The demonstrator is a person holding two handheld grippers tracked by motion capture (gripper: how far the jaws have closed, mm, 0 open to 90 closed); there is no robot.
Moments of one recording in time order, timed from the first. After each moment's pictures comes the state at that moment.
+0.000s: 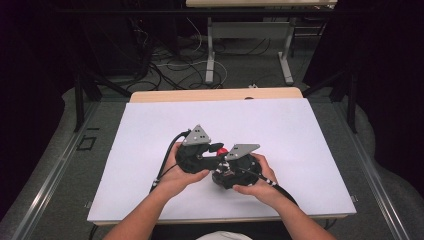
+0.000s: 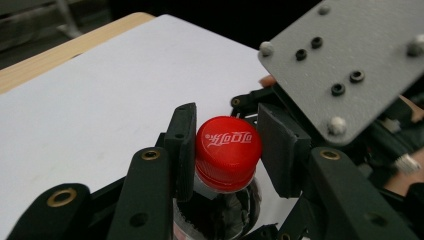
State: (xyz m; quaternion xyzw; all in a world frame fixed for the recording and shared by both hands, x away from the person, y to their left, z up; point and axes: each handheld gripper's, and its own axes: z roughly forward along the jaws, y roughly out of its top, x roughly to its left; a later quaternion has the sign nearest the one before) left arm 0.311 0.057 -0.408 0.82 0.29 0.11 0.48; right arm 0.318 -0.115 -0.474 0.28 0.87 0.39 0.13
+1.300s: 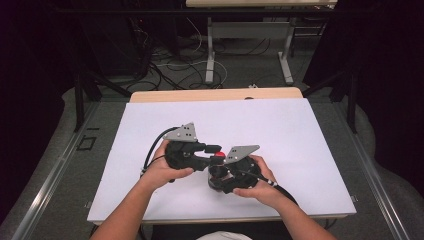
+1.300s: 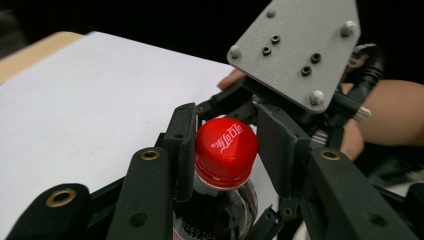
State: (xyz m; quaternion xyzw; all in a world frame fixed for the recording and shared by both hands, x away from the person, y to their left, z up) left arm 0.327 0.088 -0.406 0.84 0.16 0.04 0.52; right arm 0.313 -0.113 -0.471 0.25 0.87 0.41 0.10
